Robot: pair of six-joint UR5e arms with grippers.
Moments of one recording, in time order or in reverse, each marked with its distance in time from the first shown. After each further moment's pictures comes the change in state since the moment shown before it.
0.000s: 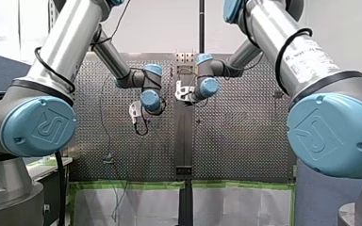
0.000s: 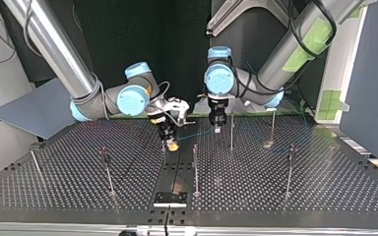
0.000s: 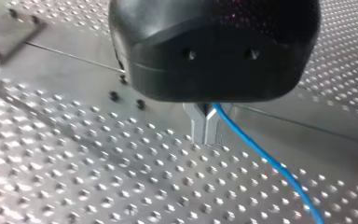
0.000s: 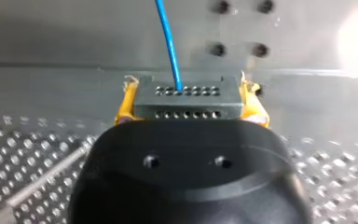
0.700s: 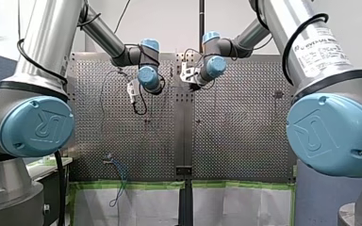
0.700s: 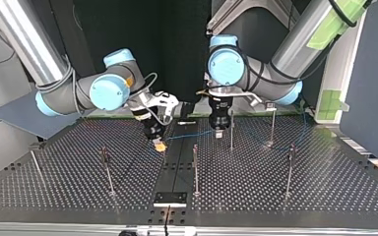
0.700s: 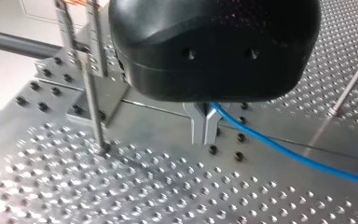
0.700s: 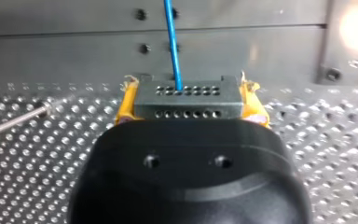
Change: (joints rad) left arm -0.020 0.186 -0.001 -0.106 -0.001 0.025; right arm -0.020 -0.170 0.066 0.111 -0.004 0.036
